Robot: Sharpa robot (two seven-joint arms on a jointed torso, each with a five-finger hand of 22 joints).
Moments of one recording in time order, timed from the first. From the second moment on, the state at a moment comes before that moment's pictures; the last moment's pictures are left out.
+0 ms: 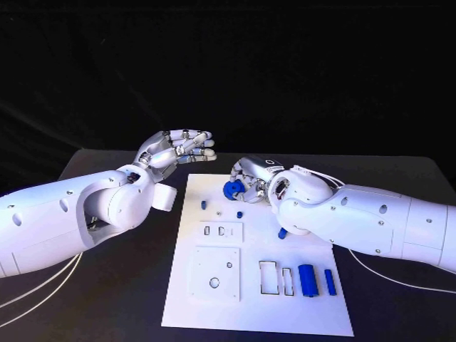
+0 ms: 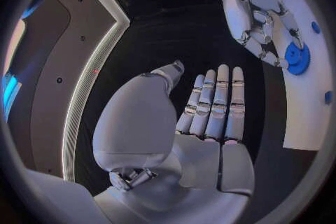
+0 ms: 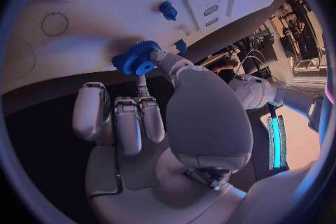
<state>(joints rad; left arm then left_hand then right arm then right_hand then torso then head) 1.23 -0.92 -0.02 1.59 -0.01 -0.24 0.46 1.37 -0.16 0.43 0.21 0.05 0.83 0.21 0.28 0.23 1.05 0.18 0.09 0.07 0.96 0.14 0.34 0.29 0.18 0.86 0.26 0.27 0.07 1.30 -0.46 -0.19 1.33 -1.46 -0.41 -0.27 1.31 -0.24 0.50 0.09 0.26 0.92 0.14 0.32 0.35 1.47 0.05 1.50 1.31 1.46 -0.02 1.55 1.31 0.10 1.36 0.08 1.33 1.22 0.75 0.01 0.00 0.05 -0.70</state>
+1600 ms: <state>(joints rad) 1.23 -0.91 -0.02 1.57 -0.01 -0.23 0.45 1.37 -0.16 0.42 0.20 0.05 0.83 0.21 0.28 0.23 1.05 0.19 0.09 0.07 0.96 0.14 0.34 0.29 0.18 0.86 0.26 0.26 0.07 1.29 -0.48 -0.19 1.34 -1.46 -0.42 -0.26 1.28 -0.27 0.47 0.10 0.27 0.89 0.15 0.28 0.34 1.47 0.05 1.49 1.31 1.46 -0.02 1.55 1.31 0.10 1.35 0.09 1.30 1.20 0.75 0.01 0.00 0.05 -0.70</state>
